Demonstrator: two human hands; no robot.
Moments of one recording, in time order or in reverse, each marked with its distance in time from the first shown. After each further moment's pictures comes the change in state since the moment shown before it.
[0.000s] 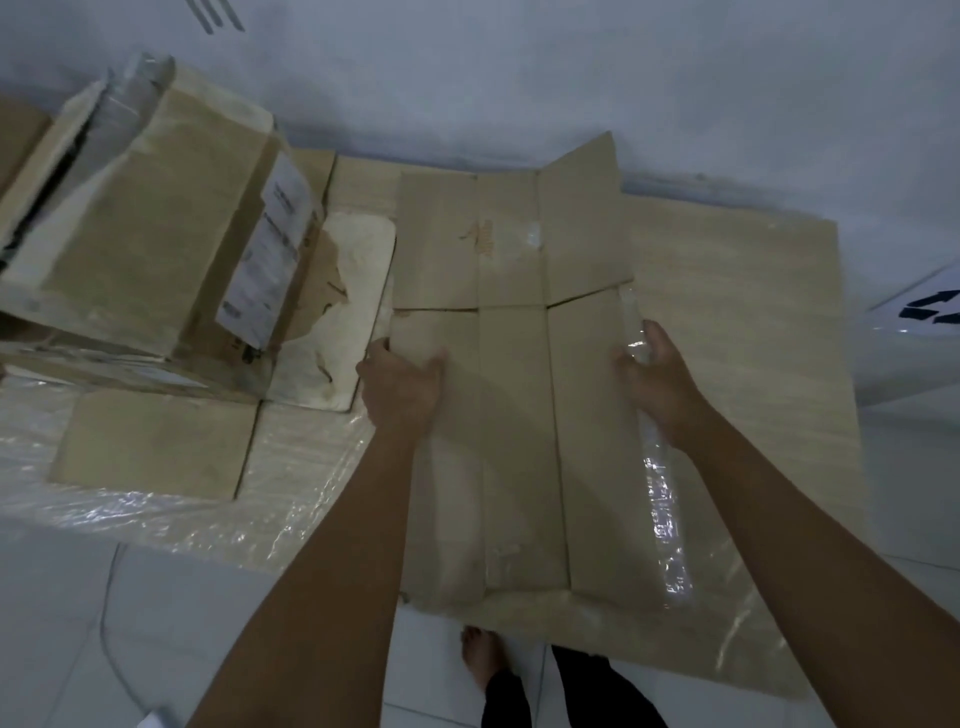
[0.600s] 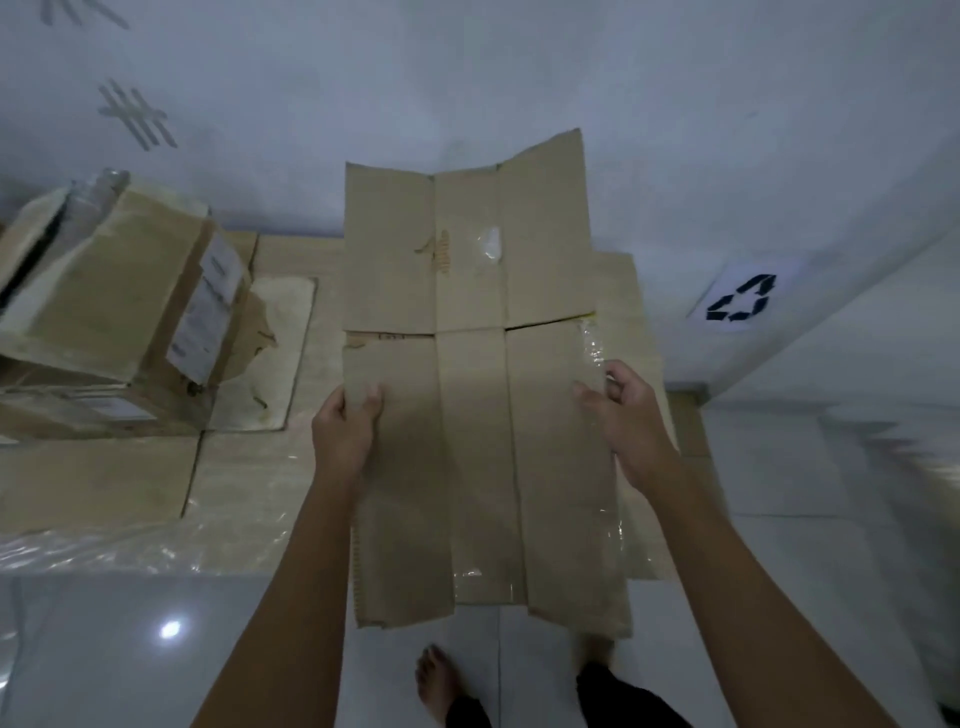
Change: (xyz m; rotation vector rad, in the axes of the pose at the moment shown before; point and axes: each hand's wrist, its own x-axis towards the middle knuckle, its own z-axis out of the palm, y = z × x) left_hand -0.141 -0.013 -0.053 -0.673 -0.218 0.261; right_hand -0.184 -0.026 -0.109 0.368 0.151 -0.122
